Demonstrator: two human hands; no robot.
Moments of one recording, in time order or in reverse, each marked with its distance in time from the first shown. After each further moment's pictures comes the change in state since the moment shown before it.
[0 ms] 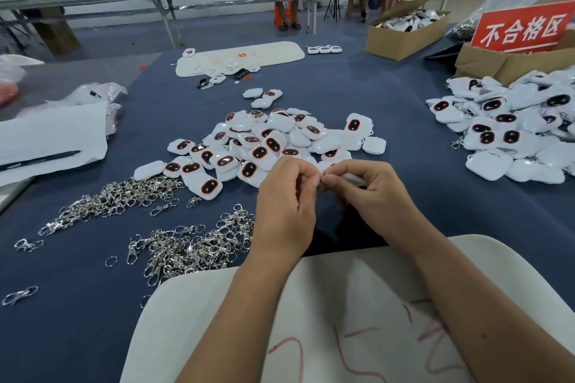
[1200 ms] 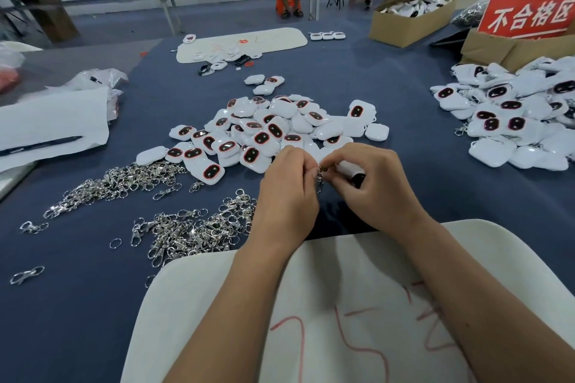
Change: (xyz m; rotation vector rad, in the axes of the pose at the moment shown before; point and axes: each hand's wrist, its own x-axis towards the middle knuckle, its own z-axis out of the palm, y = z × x) left_hand -0.002 -0.003 -0.002 0.158 -0.085 -0.068; right_hand -0.001 0.005 0.002 -0.560 0.124 -0.369
